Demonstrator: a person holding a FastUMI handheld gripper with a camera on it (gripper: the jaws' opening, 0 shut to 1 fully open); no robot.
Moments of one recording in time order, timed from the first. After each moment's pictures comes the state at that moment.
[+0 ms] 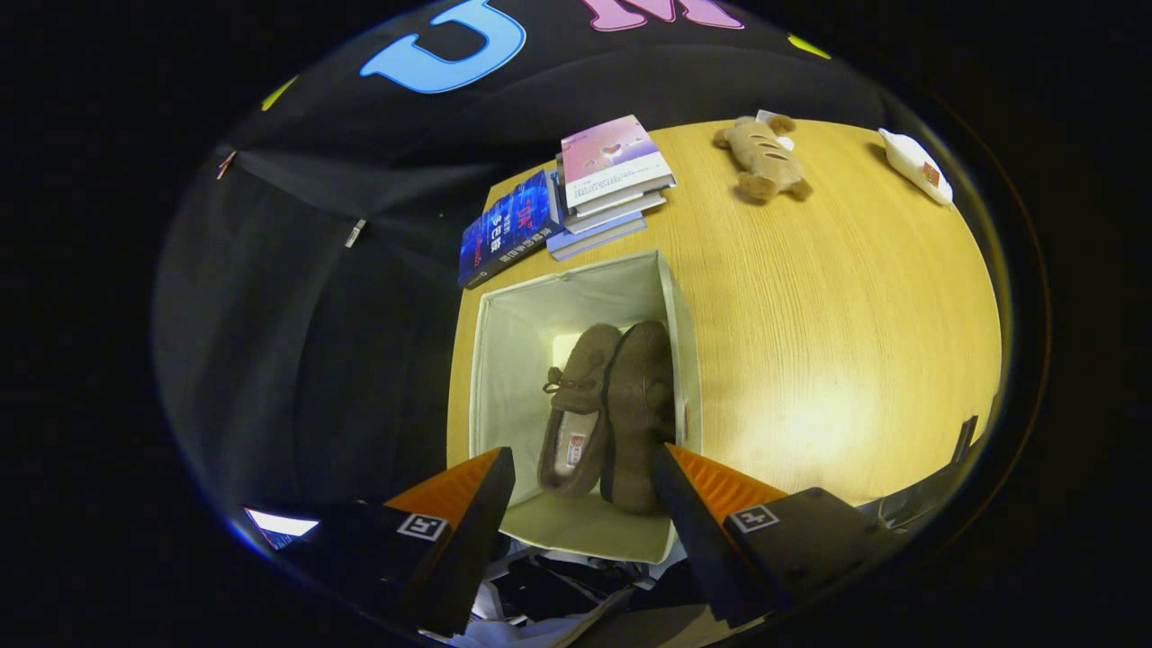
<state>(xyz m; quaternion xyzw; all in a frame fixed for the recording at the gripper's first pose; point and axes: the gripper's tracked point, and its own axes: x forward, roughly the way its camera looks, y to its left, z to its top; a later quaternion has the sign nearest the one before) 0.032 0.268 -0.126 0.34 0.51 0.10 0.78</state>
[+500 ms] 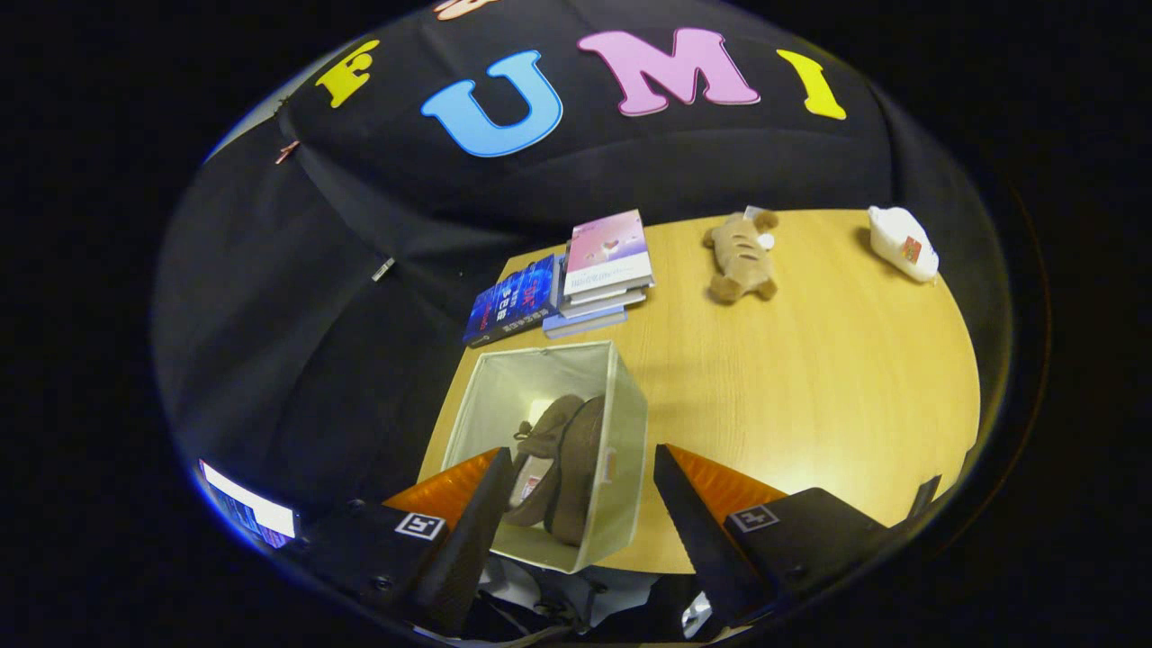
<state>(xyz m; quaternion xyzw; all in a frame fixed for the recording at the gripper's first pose) 0.020 0.174 -0.090 0.28 0.37 0.09 0.88</state>
